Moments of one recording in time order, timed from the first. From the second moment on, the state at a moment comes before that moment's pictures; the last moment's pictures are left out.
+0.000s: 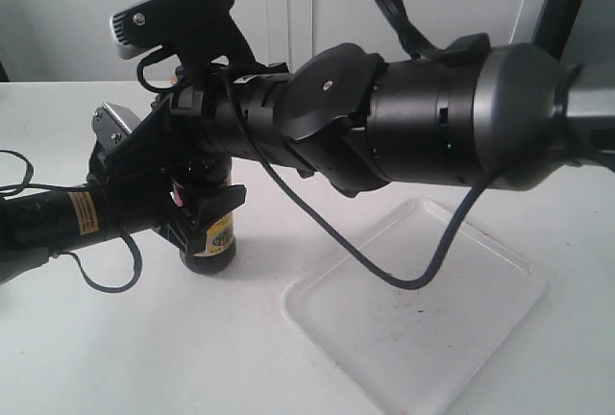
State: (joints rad) left arm -0.28 1.87 -0.68 0.83 -1.03 -0.37; right arm 0.89 1.74 -1.23 1.09 -0.09 -1.07
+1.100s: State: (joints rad) left arm -0.28 1.87 -0.68 0.82 -1.03 -0.36; right arm 0.85 1.69 -1.23 1.08 -0.08 -1.17
